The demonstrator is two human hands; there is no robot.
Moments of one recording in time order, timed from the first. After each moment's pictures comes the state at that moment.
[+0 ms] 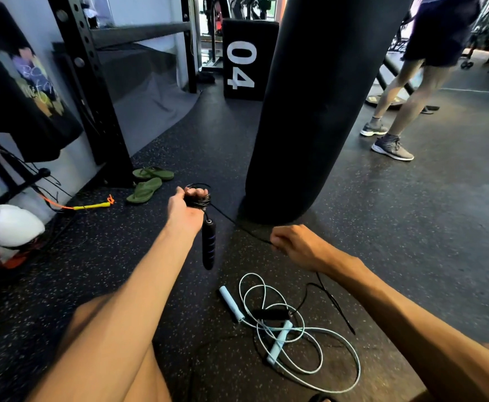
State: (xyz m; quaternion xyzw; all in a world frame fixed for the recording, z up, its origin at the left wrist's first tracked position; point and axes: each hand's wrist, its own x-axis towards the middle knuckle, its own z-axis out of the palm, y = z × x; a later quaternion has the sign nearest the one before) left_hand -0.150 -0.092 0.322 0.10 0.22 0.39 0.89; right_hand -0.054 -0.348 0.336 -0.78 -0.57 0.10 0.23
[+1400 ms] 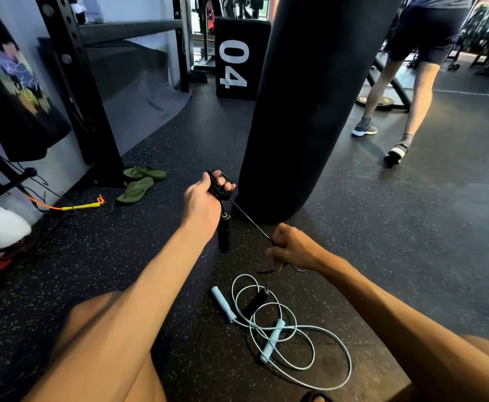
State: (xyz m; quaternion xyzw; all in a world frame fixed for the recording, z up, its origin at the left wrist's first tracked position) left_hand -0.138 -0.157 0.353 0.31 0.12 0.34 0.88; right_hand -0.038 -0.345 0.309 -0.84 -0.44 0.18 0.26
